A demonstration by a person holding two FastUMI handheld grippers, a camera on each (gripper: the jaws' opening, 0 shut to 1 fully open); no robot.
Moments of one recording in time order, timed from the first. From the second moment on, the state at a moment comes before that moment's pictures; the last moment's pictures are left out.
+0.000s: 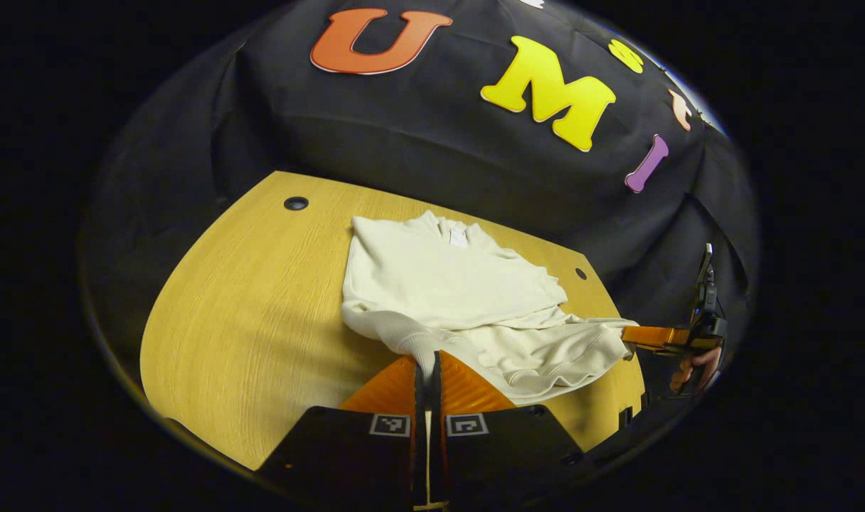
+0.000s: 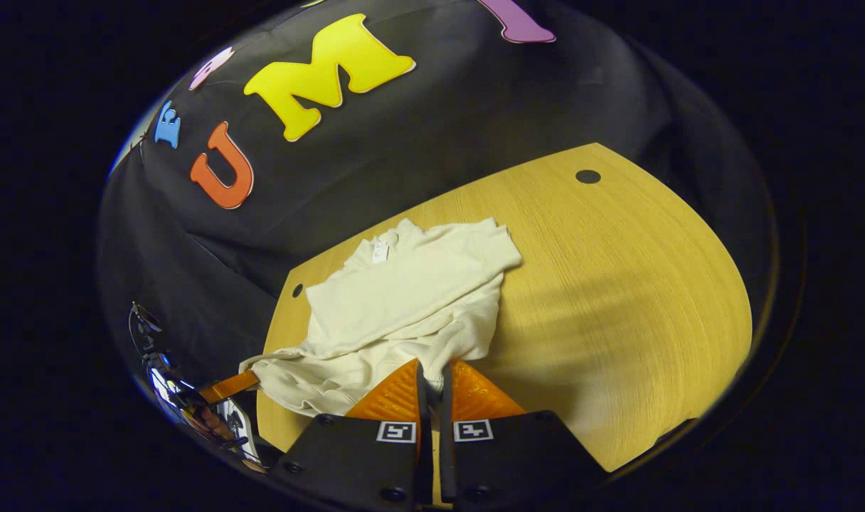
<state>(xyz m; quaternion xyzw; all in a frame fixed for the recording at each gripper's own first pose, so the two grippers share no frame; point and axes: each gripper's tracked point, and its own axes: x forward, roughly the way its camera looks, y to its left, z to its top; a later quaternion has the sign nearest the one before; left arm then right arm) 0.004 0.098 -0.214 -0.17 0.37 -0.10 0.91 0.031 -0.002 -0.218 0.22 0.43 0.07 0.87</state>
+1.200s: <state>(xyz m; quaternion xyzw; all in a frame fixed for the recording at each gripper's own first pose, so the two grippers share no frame) 0.305 0.096 -0.265 -0.16 0.32 -0.10 0.93 0.325 0.004 -0.280 0.23 0.41 0.06 0.88</state>
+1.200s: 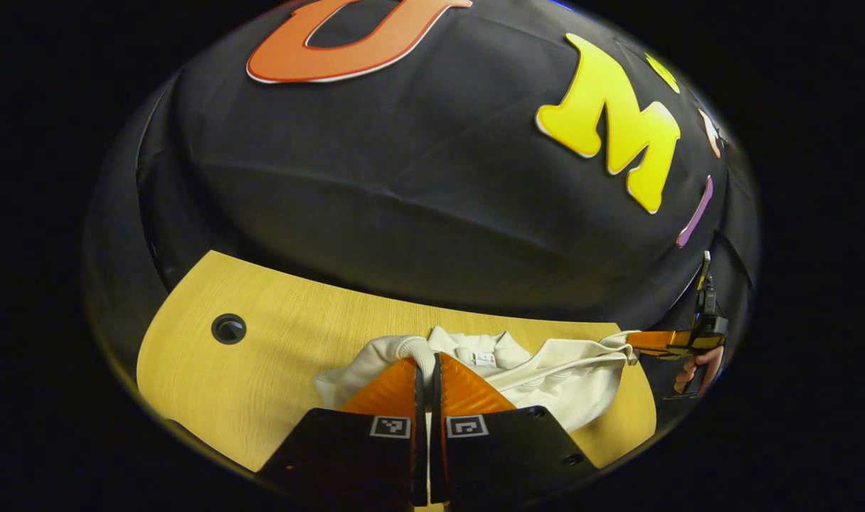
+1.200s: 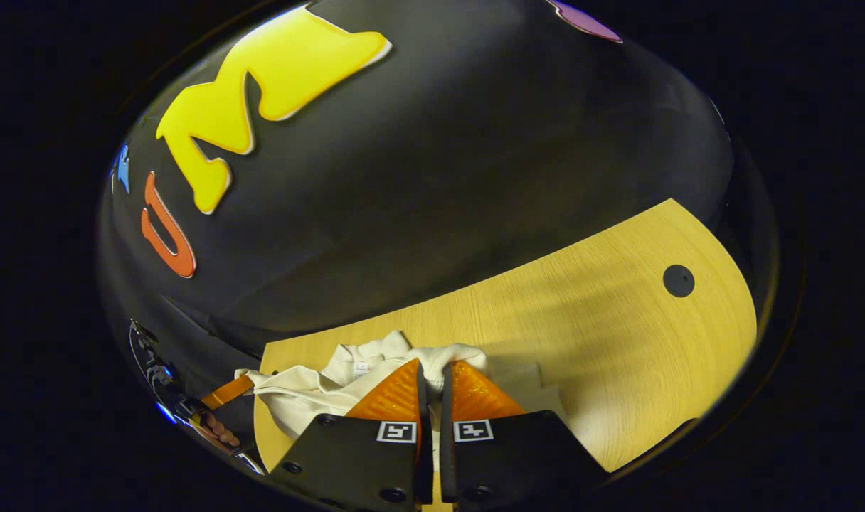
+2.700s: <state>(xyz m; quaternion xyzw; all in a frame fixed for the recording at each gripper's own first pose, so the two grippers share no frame) 0.270 0.124 -0.103 -0.06 0.12 -0.01 0.99 0.280 0.005 -0.141 0.07 0.22 0.03 0.97</state>
